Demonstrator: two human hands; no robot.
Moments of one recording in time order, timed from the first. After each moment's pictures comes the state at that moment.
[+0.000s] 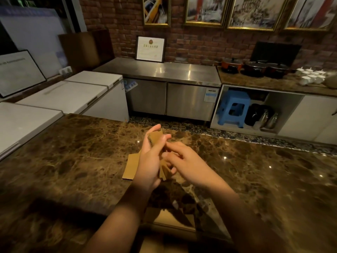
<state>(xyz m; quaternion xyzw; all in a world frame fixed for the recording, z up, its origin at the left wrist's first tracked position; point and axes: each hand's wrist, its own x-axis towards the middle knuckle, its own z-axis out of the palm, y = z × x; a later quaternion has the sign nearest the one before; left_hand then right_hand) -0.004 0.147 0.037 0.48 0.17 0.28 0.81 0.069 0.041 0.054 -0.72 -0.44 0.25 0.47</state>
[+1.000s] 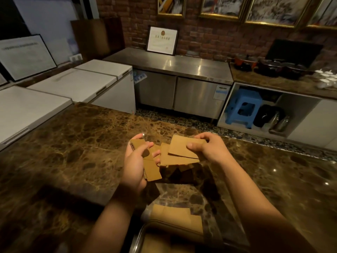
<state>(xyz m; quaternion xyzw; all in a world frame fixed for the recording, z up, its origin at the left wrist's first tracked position) -0.029 0.198 0.004 0.37 0.31 0.31 0.82 0.132 0.054 0.044 -0.80 -0.17 0.24 0.53</state>
